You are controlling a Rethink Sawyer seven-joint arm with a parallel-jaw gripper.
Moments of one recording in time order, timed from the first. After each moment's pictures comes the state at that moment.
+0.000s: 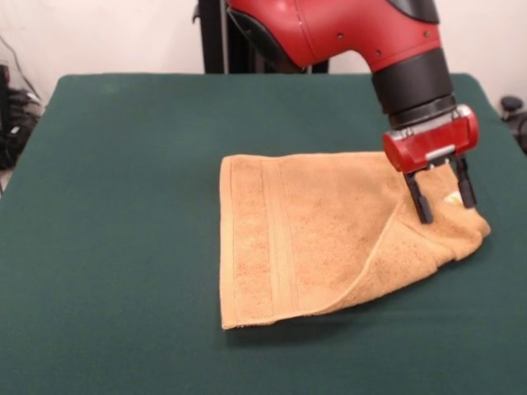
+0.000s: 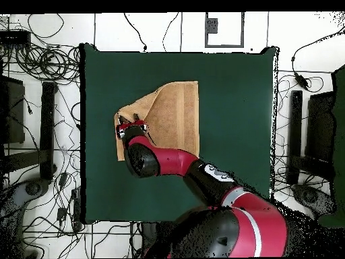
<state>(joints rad) -0.41 -0.34 0.49 1.85 -0.18 -0.35 1.43</state>
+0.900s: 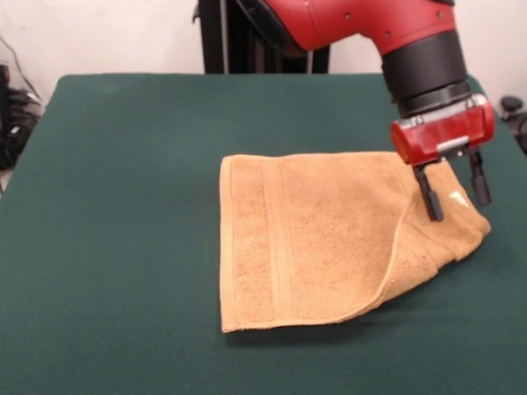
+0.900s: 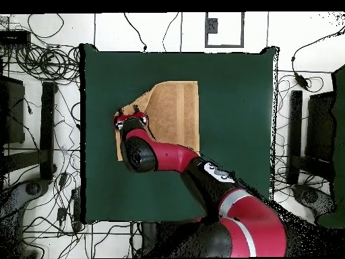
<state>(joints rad) -0.38 -0.42 0.49 1.85 -0.10 -0.35 1.43</state>
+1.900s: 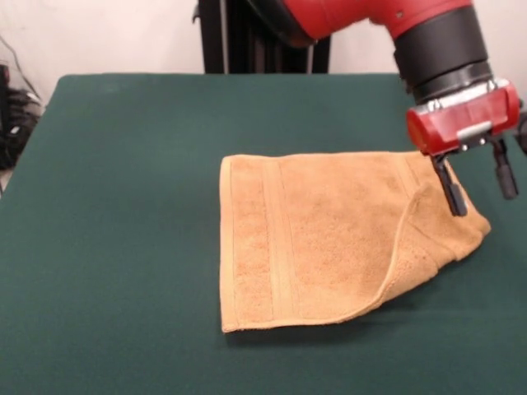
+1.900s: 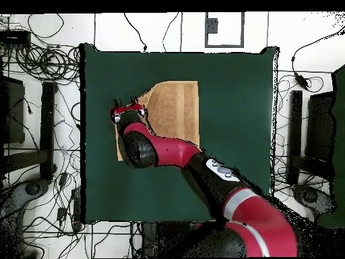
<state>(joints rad) -0.44 -0.43 0.58 1.84 -0.13 -0.34 1.43</state>
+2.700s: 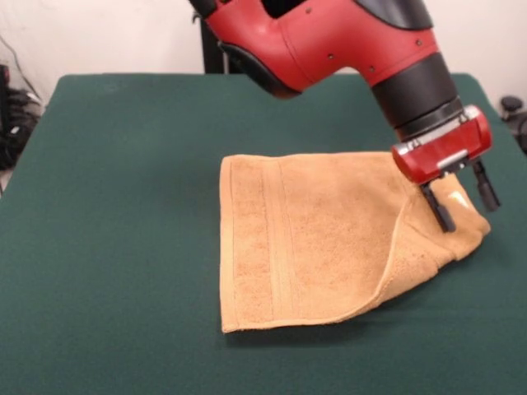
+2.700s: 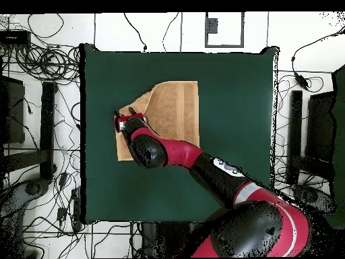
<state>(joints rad) -0.55 -0.25 0.68 1.80 -0.25 -0.23 1.43</state>
